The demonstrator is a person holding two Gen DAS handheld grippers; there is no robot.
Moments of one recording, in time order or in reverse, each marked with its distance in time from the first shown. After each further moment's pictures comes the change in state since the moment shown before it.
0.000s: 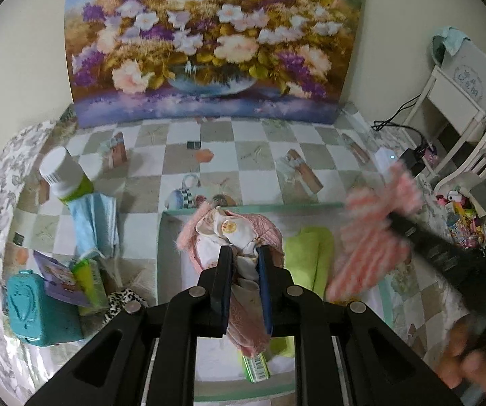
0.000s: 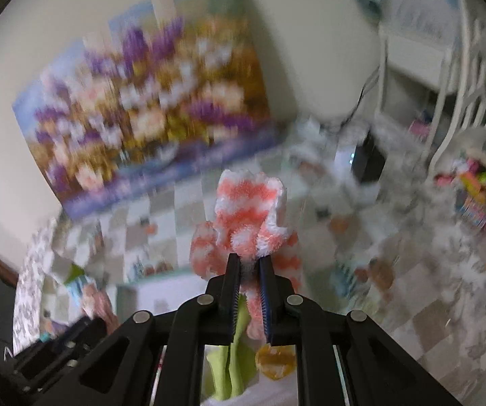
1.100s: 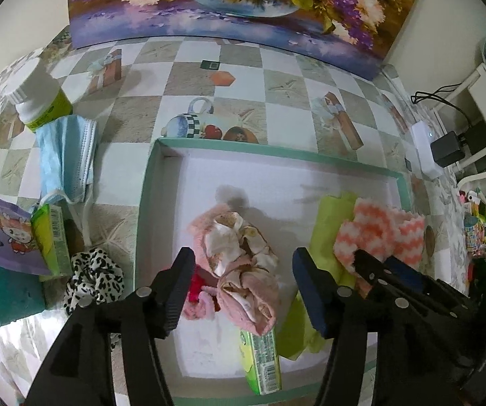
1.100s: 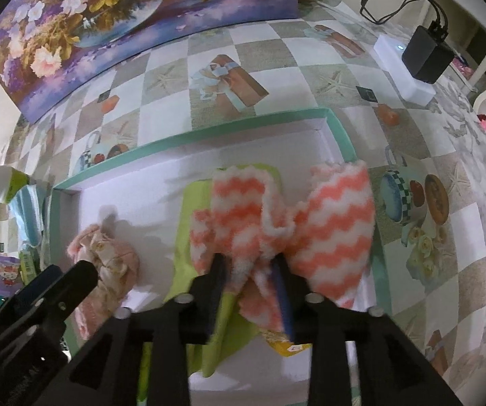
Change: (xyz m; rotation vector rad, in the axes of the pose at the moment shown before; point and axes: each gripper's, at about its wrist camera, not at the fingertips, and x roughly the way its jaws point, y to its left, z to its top) left arm 0.072 0.028 -0.016 -0.133 0.238 -0.013; right arm 0.090 0.011 -0.045 -0.097 0.331 -0.066
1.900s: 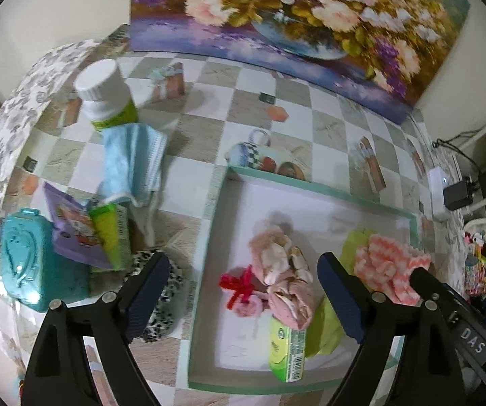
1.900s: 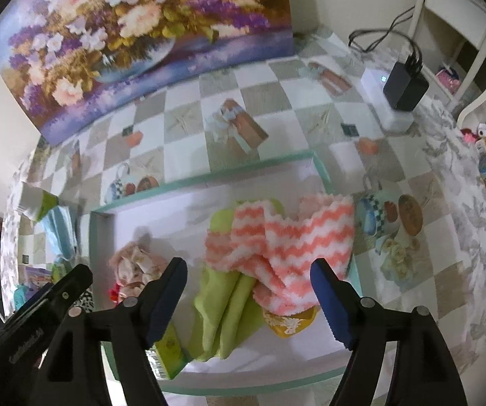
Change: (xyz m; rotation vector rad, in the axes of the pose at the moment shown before) left arm -0.046 0.042 0.008 -0.138 -0.069 0.066; right arm -0.065 -0.004 0.007 0.025 -0.092 0.032
